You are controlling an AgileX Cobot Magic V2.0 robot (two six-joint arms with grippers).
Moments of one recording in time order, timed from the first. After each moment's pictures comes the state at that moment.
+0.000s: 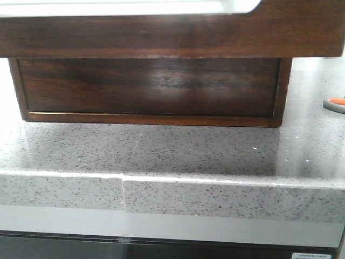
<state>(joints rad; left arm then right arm) -0.28 0.42 -0.84 -0.70 0.71 0.53 -0.04 1.31 -0.97 0.07 0.84 0.07</state>
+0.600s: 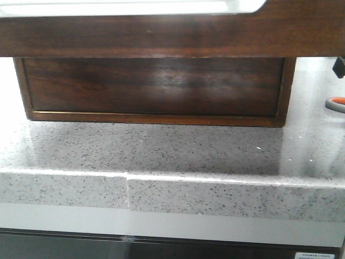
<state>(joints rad) -0.28 0.42 -0.84 -0.69 0.72 0.53 -0.04 1.50 -0.97 -0.02 0.68 0.08</state>
